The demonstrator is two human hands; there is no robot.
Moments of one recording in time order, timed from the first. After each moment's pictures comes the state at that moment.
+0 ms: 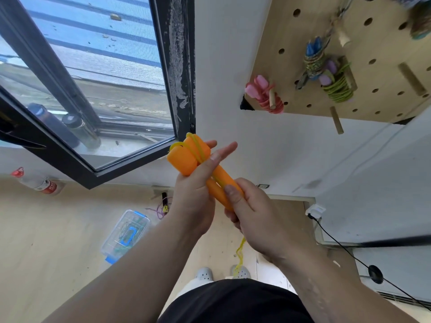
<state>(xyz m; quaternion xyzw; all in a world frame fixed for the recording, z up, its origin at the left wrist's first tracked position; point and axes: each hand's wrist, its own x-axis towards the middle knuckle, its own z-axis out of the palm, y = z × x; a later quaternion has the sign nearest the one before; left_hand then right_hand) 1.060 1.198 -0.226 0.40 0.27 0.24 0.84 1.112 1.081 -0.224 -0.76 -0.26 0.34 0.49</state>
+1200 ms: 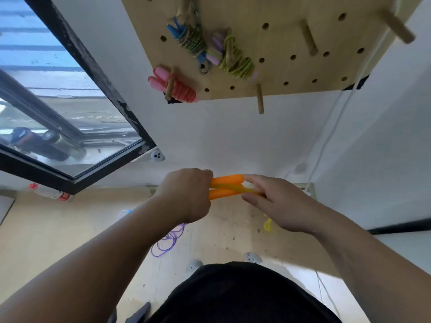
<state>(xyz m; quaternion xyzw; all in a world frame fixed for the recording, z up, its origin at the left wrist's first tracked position) 1.226 1.021 -0.240 0.97 0.18 -0.18 0.02 1.342 0.836 -0.265 -0.80 -0.42 0.35 0.26</state>
